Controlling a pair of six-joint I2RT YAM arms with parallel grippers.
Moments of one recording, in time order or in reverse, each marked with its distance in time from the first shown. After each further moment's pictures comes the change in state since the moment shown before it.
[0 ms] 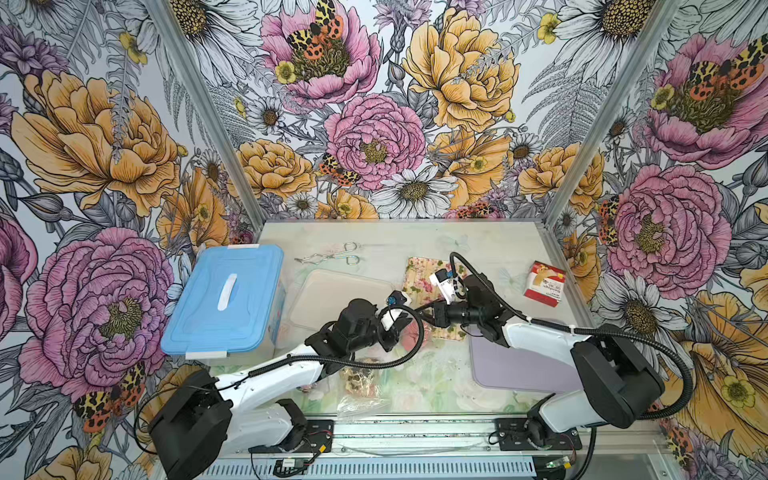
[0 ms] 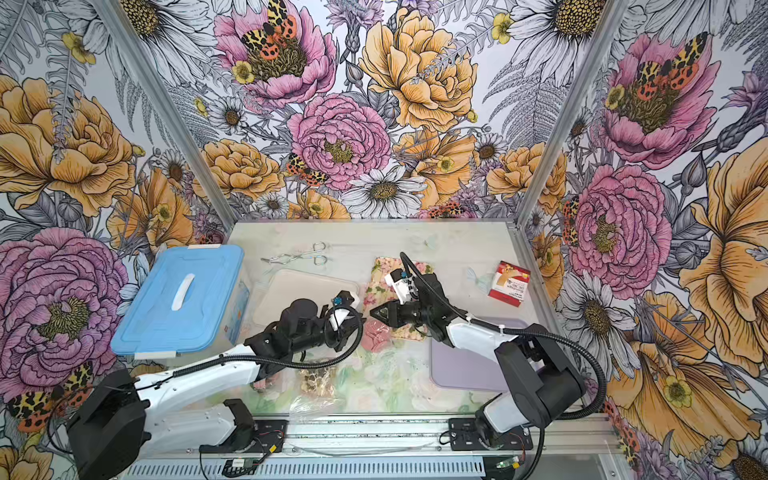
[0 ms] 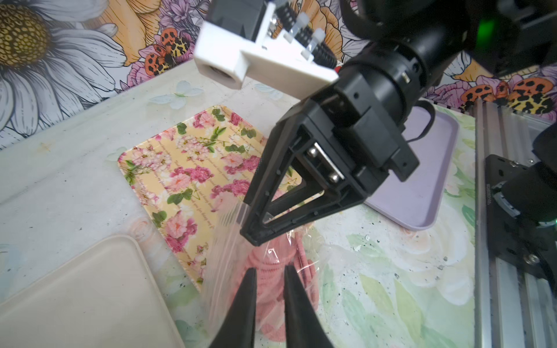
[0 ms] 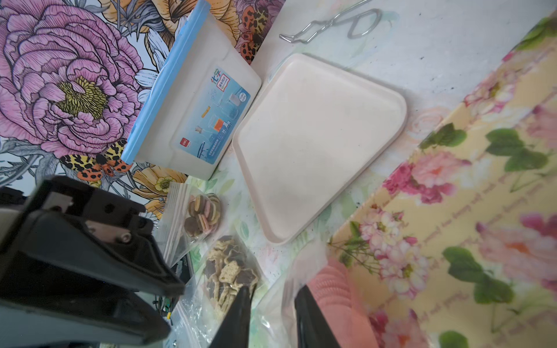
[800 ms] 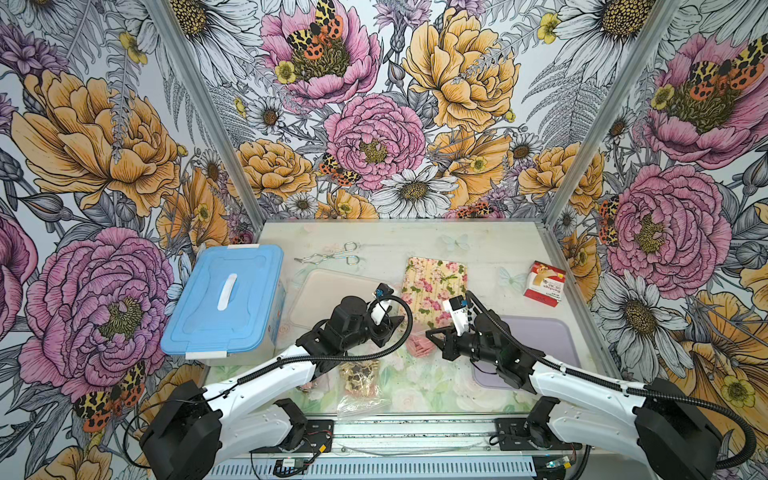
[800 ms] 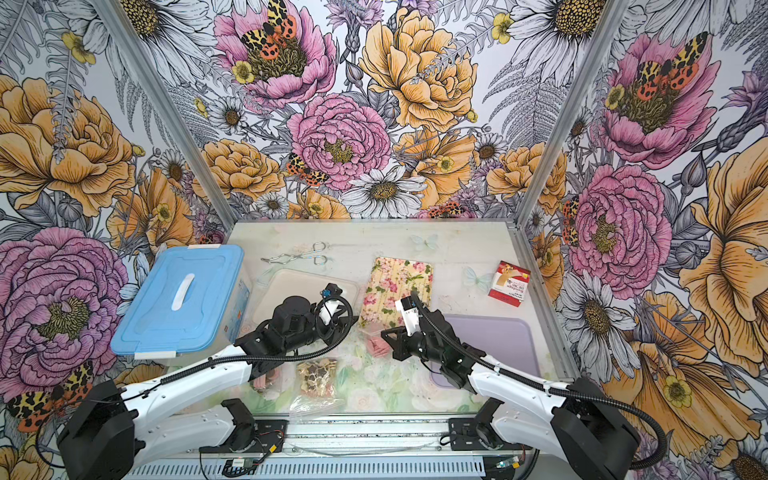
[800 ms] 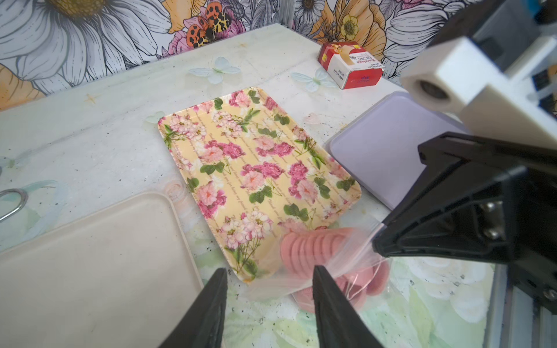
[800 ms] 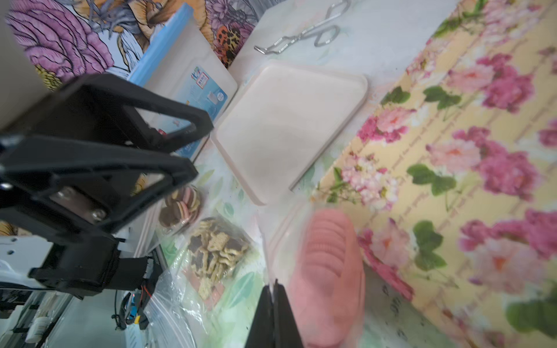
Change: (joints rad) left arm 0.023 -0.057 0.004 -0.134 -0.059 -0.134; right arm 0.243 -0.431 -0.368 0.015 0.461 0.108
